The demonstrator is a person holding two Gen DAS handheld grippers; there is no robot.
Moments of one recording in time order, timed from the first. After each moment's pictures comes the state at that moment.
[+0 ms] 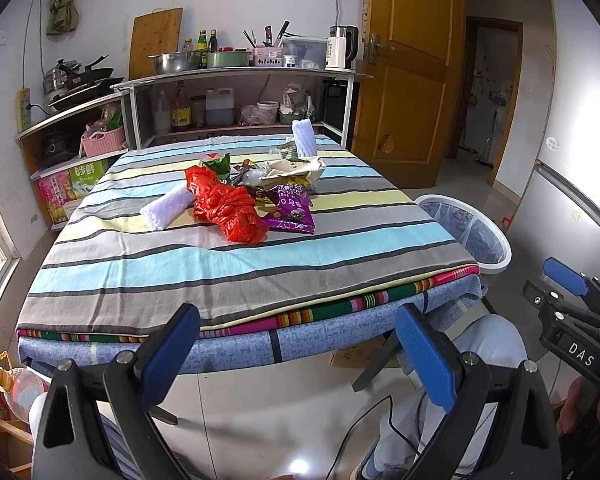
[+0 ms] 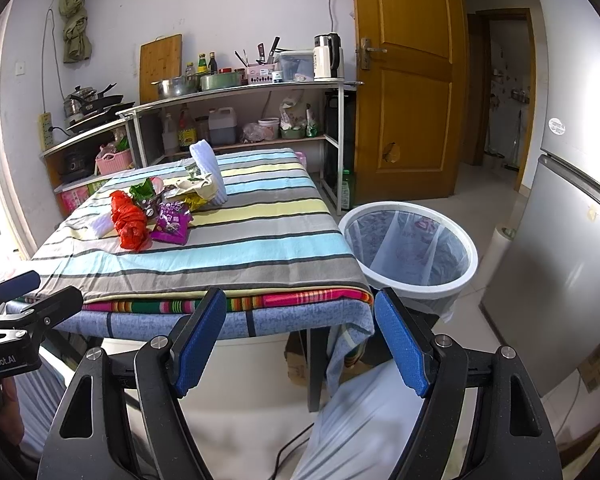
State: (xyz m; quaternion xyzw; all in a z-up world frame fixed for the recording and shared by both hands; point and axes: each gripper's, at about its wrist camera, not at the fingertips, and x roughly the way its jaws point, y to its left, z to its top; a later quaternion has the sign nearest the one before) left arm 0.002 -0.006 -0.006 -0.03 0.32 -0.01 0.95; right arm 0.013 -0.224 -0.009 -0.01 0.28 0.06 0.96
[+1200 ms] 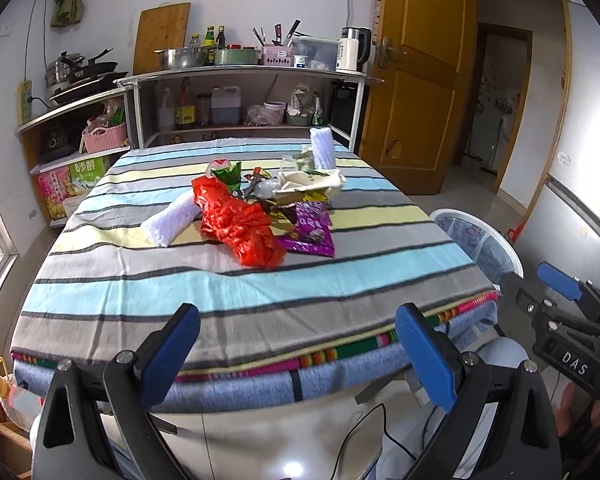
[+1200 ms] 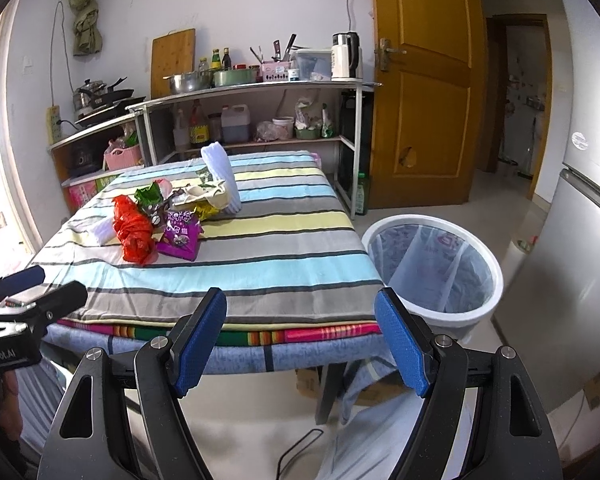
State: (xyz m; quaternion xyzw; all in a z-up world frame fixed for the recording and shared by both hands) left arm 0.038 0.019 -0.004 -0.05 0.32 -0.01 0.95; right arm 0.056 -0.200 -0.006 -0.02 0.29 0.09 0.95
